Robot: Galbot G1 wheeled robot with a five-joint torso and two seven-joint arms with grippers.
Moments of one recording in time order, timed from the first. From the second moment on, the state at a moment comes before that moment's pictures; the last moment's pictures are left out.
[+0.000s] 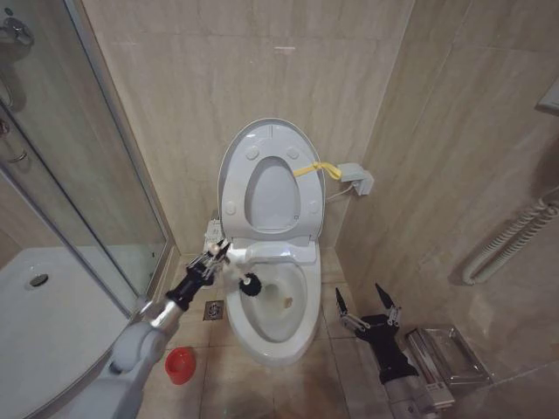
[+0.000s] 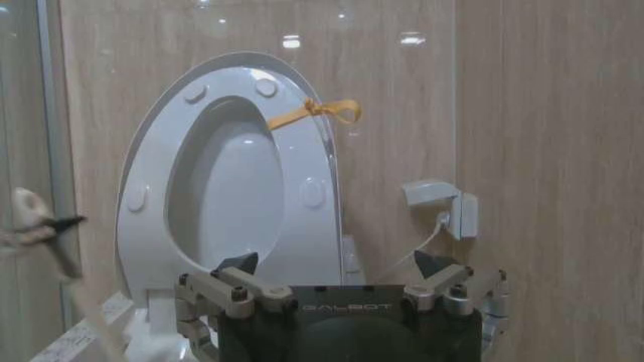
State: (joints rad) left arm 1.00 -1.16 -0.35 -1.60 -0.63 -0.25 0.55; right arm -1.74 1.43 0.56 2.23 0.16 0.17 -0.03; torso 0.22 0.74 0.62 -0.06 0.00
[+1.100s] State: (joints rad) left arm 0.67 -1.32 -0.04 -0.91 -0.38 -0.49 0.56; right arm -1.74 1.43 0.56 2.23 0.16 0.17 -0.03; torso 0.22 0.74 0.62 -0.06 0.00
